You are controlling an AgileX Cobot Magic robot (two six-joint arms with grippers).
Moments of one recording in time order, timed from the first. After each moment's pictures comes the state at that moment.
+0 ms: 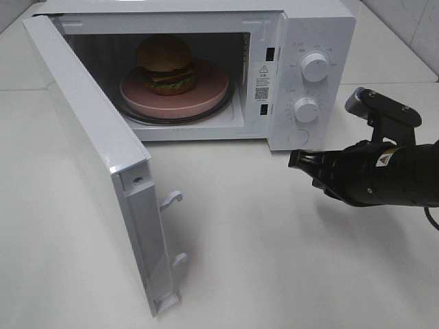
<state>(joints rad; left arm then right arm) -0.02 0.00 -0.52 -0.05 1.07 0.01 0.45 1.60 -0.50 0.36 -0.29 0.20</state>
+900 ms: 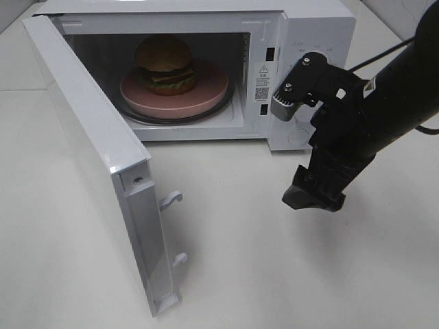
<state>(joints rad) -0.02 0.00 -0.52 -0.05 1.07 0.01 0.45 1.53 -0.88 0.17 0.51 -0.79</state>
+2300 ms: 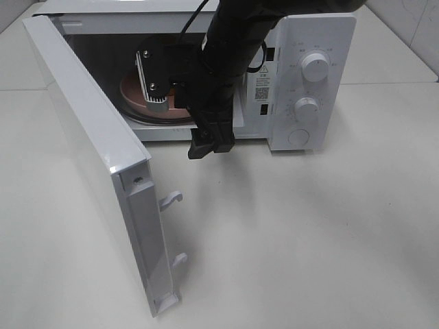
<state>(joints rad) -0.02 0.00 -0.52 -0.05 1.07 0.01 0.65 2.08 -1.66 0.12 0.76 -1.31</state>
